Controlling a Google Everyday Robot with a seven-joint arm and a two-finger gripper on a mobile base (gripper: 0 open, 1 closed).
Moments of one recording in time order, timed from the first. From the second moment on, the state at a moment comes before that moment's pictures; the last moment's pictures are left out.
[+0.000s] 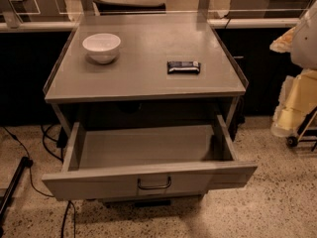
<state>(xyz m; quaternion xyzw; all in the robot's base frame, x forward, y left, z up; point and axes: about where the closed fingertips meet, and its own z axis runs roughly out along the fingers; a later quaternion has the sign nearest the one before) 0.438 -0.217 0.976 -0.60 0.78 -0.03 0.16</state>
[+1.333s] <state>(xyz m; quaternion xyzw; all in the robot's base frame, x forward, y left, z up) 0.509 -0.098 0.960 -0.61 0.76 -0.01 0.20</state>
